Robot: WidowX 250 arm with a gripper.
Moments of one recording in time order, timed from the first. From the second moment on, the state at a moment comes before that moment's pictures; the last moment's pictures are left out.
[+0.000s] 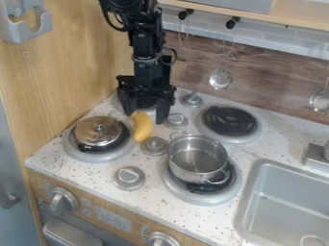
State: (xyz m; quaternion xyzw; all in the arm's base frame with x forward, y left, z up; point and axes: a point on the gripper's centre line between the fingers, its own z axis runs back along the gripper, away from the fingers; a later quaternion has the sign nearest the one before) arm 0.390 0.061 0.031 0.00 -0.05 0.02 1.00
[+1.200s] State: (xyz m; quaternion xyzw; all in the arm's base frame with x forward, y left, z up) arm 0.368 -0.103 0.008 -0.02 -0.05 -0.15 0.99
